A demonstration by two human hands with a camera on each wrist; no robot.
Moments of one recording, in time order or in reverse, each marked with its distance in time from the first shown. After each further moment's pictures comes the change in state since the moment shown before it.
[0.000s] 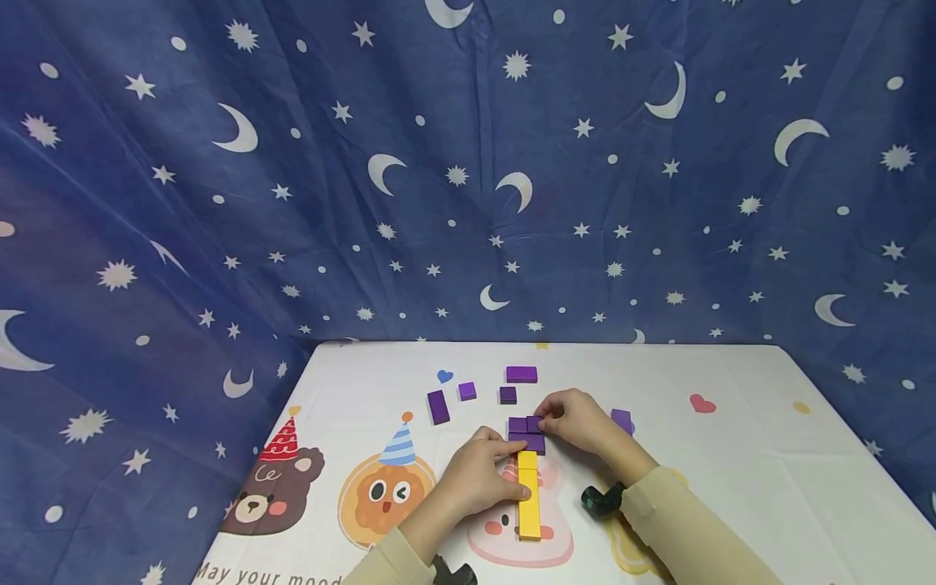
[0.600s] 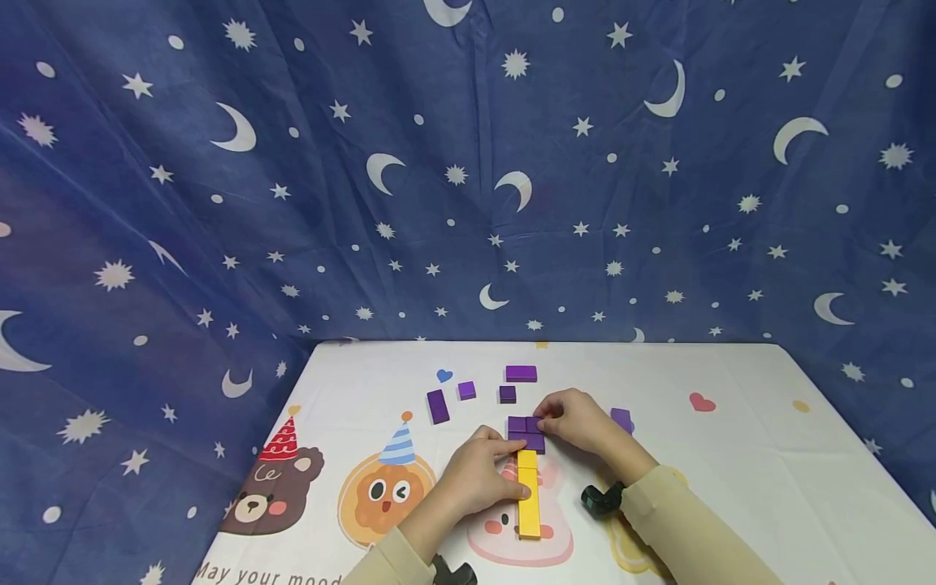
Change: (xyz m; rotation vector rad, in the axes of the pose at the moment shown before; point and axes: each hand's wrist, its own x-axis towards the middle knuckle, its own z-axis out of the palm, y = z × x) left_hand 0.002 -0.002 0.001 0.013 0.000 0.006; right_hand 0.000 0.001 0.000 -0.014 -0.006 0.008
